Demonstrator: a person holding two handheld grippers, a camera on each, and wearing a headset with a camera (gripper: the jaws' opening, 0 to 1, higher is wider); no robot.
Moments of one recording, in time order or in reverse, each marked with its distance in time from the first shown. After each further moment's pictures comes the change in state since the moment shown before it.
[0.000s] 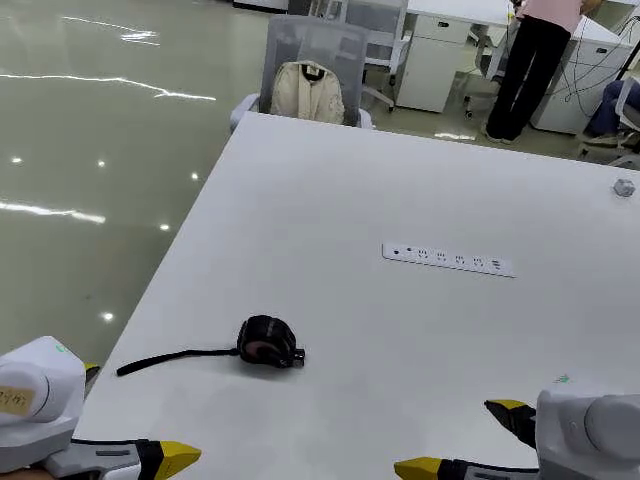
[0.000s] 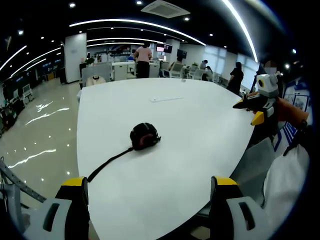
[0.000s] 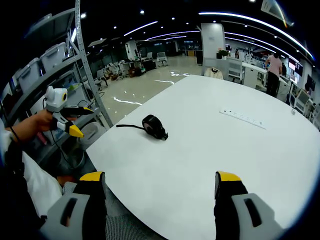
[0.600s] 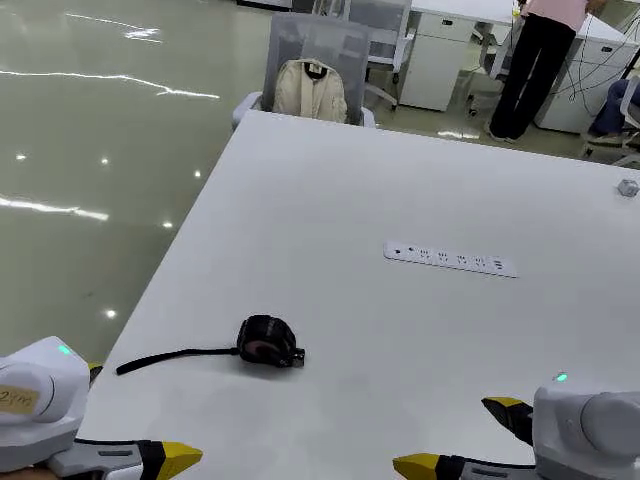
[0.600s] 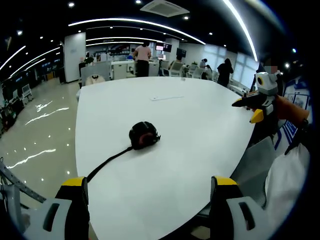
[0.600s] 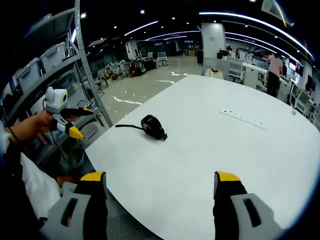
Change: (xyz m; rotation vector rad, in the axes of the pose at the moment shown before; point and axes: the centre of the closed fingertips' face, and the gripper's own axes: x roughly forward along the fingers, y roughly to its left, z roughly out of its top) left arm 0.008 -0.001 -0.002 0.003 0.010 -0.004; right arm 0.005 -0.005 0.001 -0.002 0.004 0.004
